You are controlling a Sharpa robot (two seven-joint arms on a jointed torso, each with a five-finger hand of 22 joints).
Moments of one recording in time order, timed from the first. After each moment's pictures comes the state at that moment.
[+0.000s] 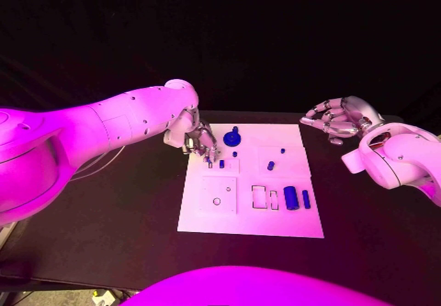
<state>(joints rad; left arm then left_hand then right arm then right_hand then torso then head) 1.33 -0.49 -0.09 0.96 -0.89 0.69 -0.56 0.86 -0.06 0.82 -0.06 0.16 0.90 0.08 0.64 1.08 1.26 0.01 1.12 0.75 1.47 -0.06 1.53 1.29 0.08 1.33 0.05 1.36 1.20 1.31 -0.86 -0.15 1.47 -0.73 -0.48 0.04 1.33 -0.07 -0.01 0.28 0.08 0.78 0.14 0.45 0.57 1.20 0.06 0.92 1.05 1.46 -0.02 1.38 1.30 0.09 1.39 0.09 1.00 1.24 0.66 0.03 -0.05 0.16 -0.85</state>
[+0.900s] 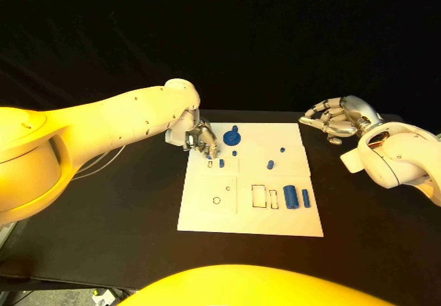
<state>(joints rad) 1.33 -0.48 -0.09 0.94 -0.93 0.63 -0.56 0.86 -0.07 0.83 -0.07 0.16 0.90 0.08 0.66 1.08 1.26 0.01 1.12 0.75 1.47 -0.06 1.53 1.29 0.08 1.33 0.05 1.36 1.21 1.31 -0.86 -0.15 1.47 -0.73 -0.48 0.04 1.33 -0.07 -0.01 0.28 0.08 0.78 0.14 0.45 0.57 1.20 0.06 0.92 1.04 1.46 -0.02 1.38 1.30 0.09 1.39 0.09 1.00 1.24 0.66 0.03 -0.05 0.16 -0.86</state>
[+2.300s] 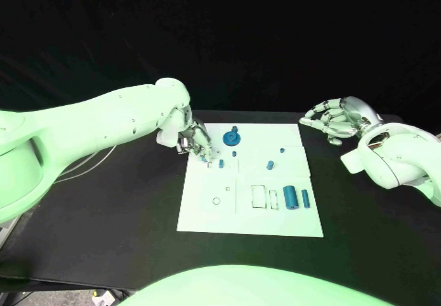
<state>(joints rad) 1.34 -0.55 -0.08 1.01 -0.86 0.69 -0.56 0.85 -0.06 0.84 -0.07 0.16 0.90 0.08 0.66 1.08 1.26 0.01 1.12 0.75 1.47 -0.06 1.53 1.29 0.08 1.33 0.05 1.36 1.21 1.30 -0.86 -0.15 1.47 -0.73 -0.48 0.04 1.33 -0.07 -0.01 0.28 0.08 0.78 0.14 0.45 0.57 1.20 0.06 0.92 1.04 1.46 -0.02 1.38 1.30 0.09 1.39 0.09 1.00 1.24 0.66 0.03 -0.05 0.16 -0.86</state>
